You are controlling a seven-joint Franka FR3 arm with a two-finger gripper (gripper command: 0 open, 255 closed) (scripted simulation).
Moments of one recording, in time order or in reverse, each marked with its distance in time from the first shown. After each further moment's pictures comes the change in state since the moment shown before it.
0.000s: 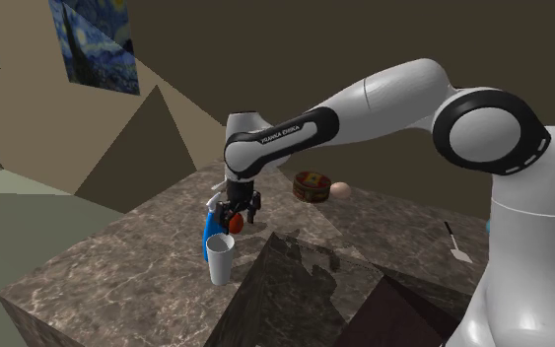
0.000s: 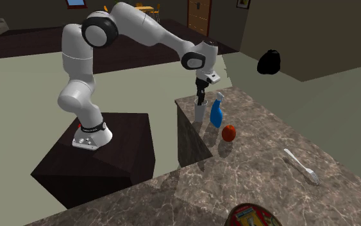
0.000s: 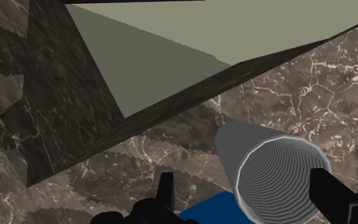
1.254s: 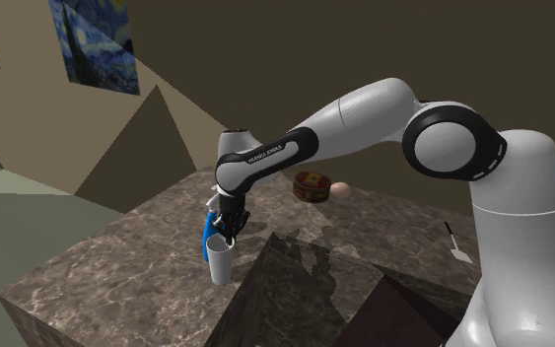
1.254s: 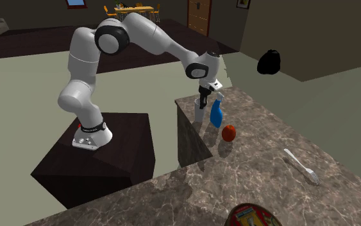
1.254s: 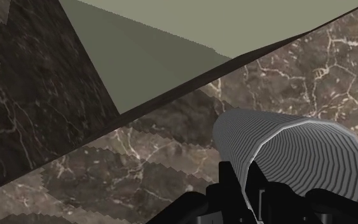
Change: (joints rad) arm 0.012 0.132 -0.002 0.057 -0.008 0.081 0.013
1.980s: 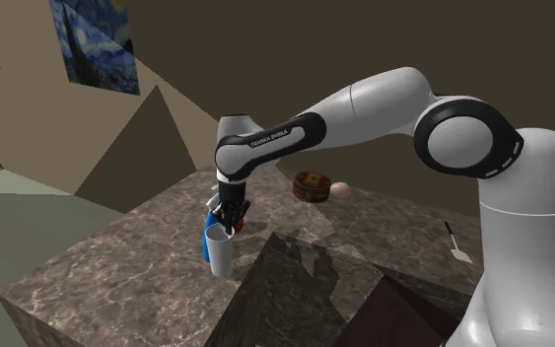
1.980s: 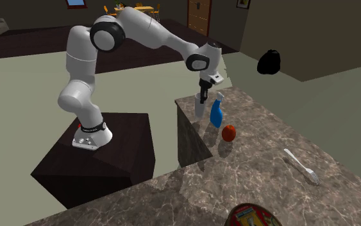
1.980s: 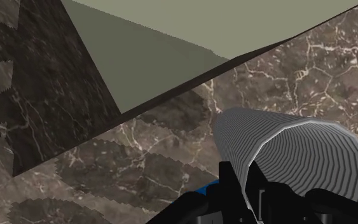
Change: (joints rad) arm 0.000 -0.052 0.002 0.033 0.001 -0.086 0.007
